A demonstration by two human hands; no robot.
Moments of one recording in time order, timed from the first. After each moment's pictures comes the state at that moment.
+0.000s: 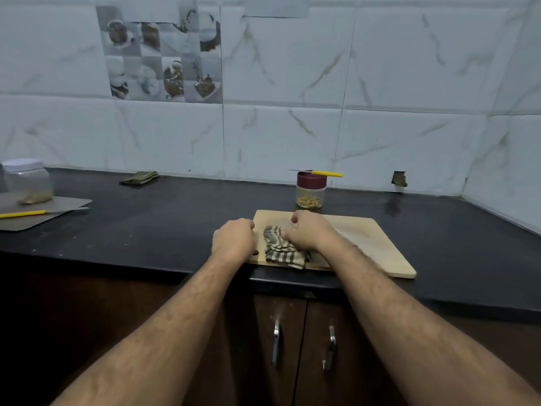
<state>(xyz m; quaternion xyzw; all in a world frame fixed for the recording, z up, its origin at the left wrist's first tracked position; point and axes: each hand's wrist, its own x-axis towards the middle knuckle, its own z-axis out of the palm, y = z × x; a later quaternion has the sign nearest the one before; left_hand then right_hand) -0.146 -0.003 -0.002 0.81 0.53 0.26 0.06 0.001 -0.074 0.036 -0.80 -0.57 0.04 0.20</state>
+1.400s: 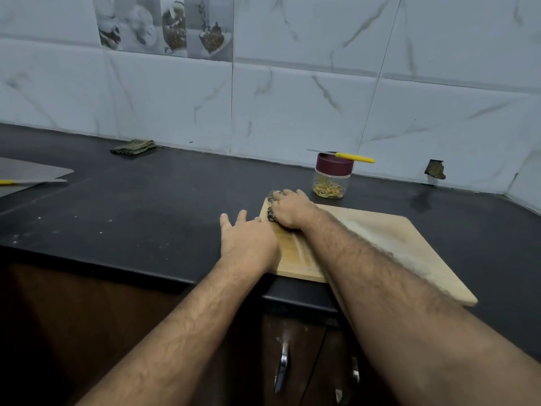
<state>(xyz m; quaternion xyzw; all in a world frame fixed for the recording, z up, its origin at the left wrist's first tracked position) -0.120 0.011 -0.013 0.83 0.55 0.06 -0.01 0.011 0.078 0.005 -0.70 -0.69 -0.10 -0.13</state>
